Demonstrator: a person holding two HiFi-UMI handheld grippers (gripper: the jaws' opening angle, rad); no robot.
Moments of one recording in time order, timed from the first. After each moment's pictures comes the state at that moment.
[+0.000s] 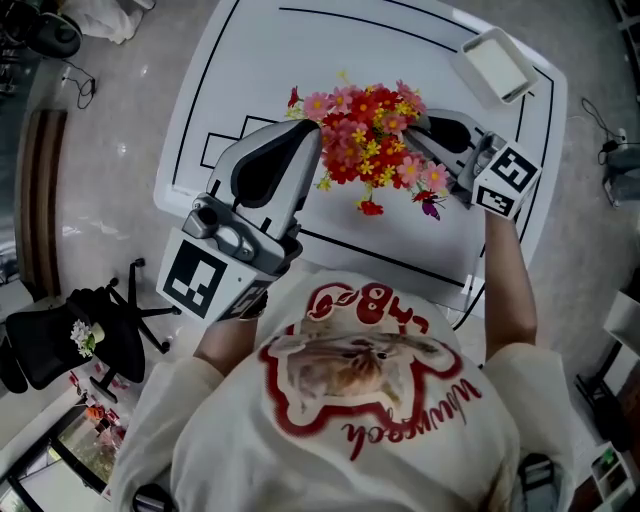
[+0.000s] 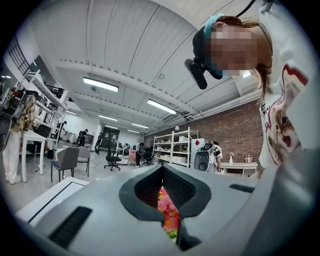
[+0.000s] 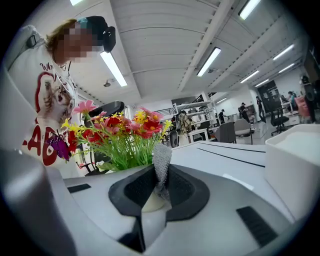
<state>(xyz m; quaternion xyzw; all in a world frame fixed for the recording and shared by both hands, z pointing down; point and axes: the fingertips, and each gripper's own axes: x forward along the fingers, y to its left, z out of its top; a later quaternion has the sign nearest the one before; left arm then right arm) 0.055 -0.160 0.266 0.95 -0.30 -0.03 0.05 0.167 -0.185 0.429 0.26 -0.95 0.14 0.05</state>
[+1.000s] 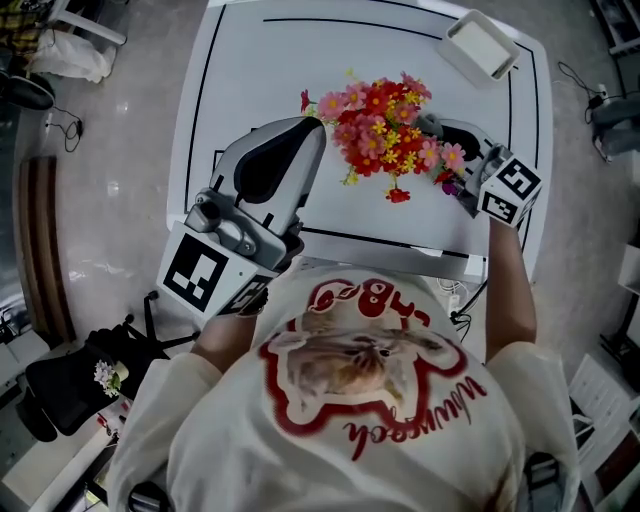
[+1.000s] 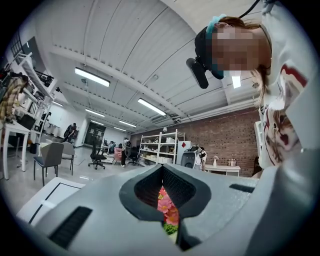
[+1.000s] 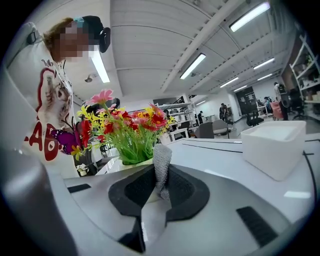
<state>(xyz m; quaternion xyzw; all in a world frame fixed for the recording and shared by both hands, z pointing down) 0.036 -0.165 0.256 0.98 -0.20 -0.04 0.06 0.176 -0.157 0.436 0.38 -0.91 0.16 0.06</state>
